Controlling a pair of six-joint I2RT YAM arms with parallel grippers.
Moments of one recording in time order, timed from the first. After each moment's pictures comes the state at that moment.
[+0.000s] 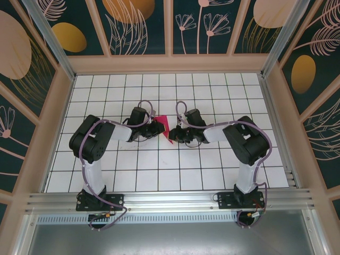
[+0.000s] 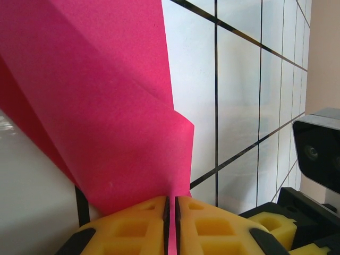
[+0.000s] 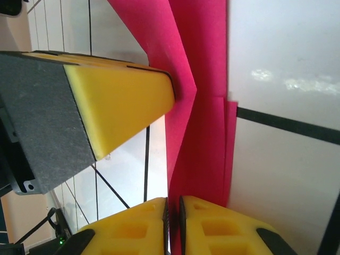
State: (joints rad) left arm -0.45 1.95 0.84 0.36 0.59 -0.84; right arm 0.60 1.87 0.85 0.21 -0.62 0.78
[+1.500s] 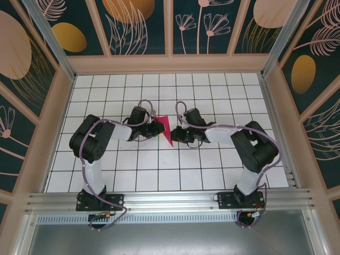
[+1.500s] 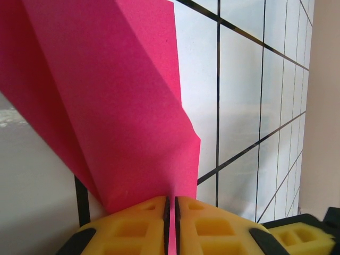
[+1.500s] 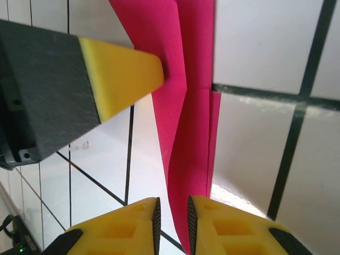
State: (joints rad) left arm -0.45 1.95 0.86 0.33 0.59 -0.84; right arm 0.64 1.75 0.88 -0.03 -0.44 0.68
